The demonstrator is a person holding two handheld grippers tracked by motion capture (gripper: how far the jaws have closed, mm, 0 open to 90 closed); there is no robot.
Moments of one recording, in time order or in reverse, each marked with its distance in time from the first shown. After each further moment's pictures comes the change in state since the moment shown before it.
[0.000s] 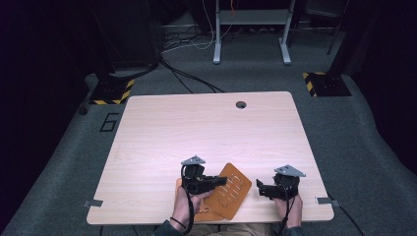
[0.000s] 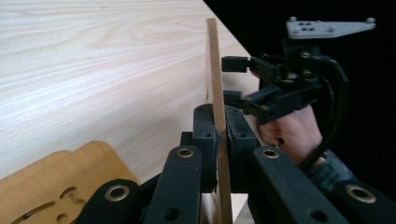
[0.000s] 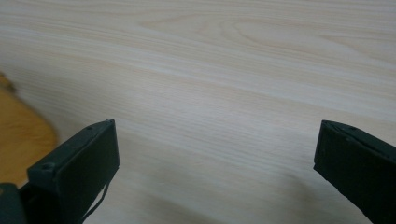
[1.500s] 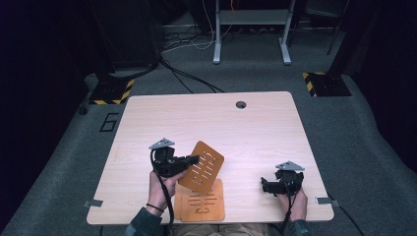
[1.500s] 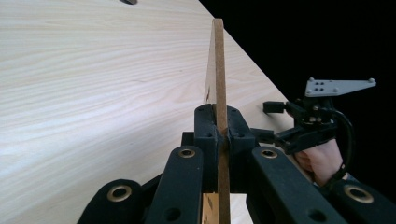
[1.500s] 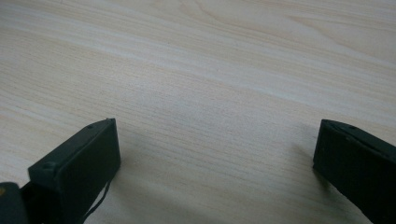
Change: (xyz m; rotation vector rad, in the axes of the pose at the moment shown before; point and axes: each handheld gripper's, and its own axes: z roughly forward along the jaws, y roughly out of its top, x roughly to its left) left arm 0.033 0.037 -0.075 -0.130 0.180 0.001; right arm -0.016 0.003 0.013 0.091 -0.071 -0.030
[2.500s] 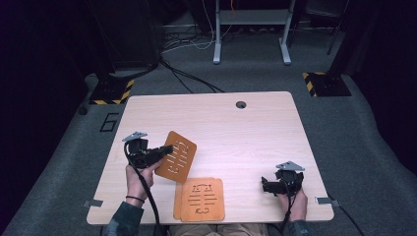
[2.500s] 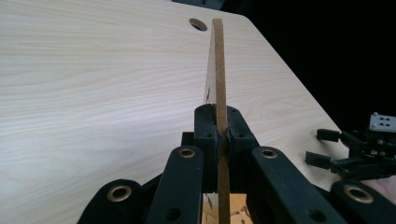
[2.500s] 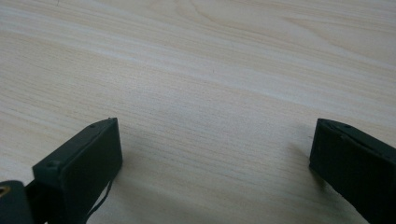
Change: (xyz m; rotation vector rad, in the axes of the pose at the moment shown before) left arm 0.052 0.015 -0.044 -0.070 0.164 -0.081; right arm 0.000 0.000 0.000 -0.006 -0.013 0.004
